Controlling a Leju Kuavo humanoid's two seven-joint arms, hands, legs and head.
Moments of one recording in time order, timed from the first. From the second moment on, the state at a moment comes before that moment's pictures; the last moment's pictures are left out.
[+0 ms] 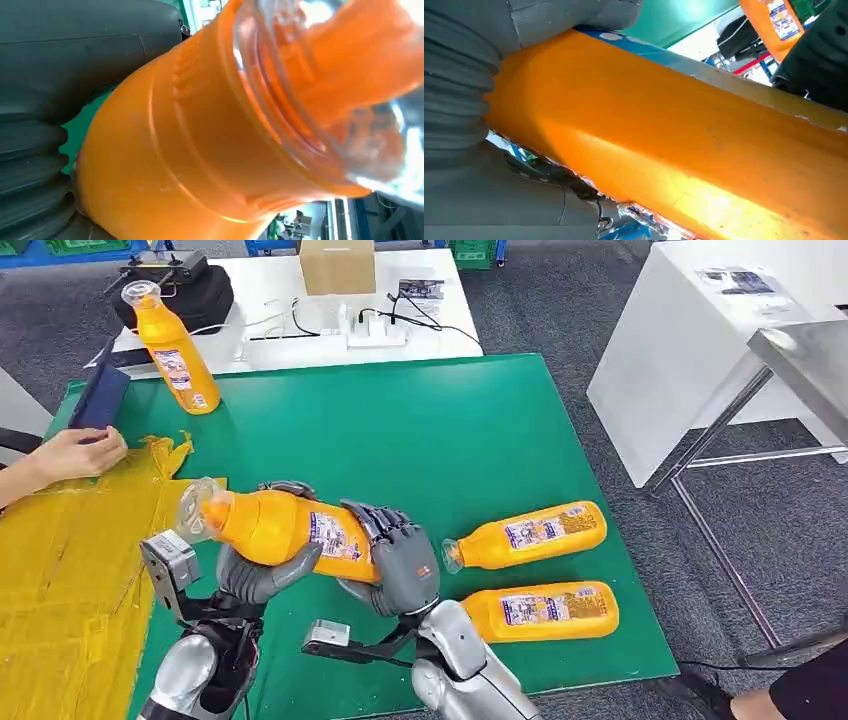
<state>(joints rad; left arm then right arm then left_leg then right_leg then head) -0.16 -0.06 -0.36 -1.52 0.20 -0.11 -0.34 -0.23 0.20 0.57 -0.96 1.30 -0.68 -0.23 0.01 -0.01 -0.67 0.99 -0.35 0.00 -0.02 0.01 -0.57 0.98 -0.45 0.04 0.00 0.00</state>
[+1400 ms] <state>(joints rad) -0.50 0.30 -0.30 -0.76 -1.56 0.31 0.10 -0.06 -0.17 0.26 -1.46 0.95 -0.31 -0.21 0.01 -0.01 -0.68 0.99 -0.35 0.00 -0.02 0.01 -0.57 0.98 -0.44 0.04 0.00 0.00</state>
